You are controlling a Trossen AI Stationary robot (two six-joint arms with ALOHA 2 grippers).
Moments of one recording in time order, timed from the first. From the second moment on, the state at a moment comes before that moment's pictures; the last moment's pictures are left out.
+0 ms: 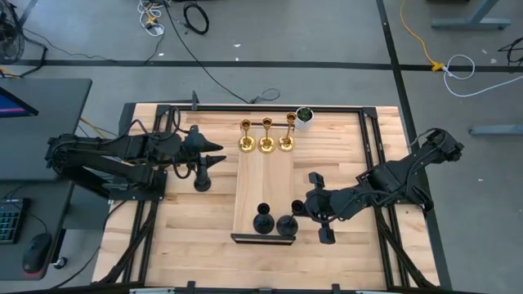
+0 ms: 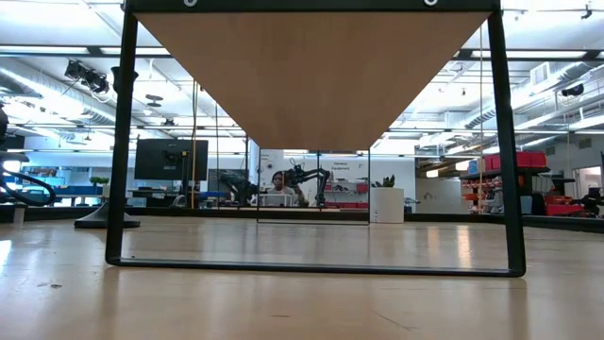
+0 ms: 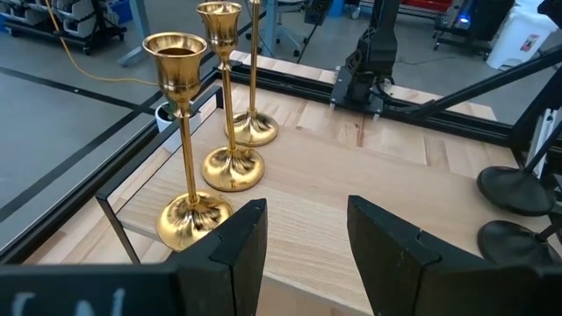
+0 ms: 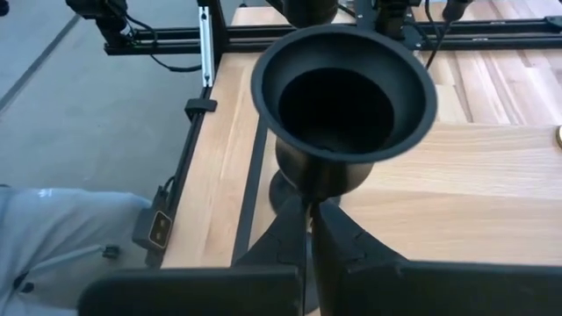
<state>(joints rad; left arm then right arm) -0.05 0.88 0.84 -0.31 -0.30 -0.22 0.53 1.40 1.43 -0.68 0.29 0.32</state>
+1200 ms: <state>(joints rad) -0.05 0.88 0.84 -0.33 -0.26 -0.25 0.53 1.43 1.43 -0.67 0.27 0.30</state>
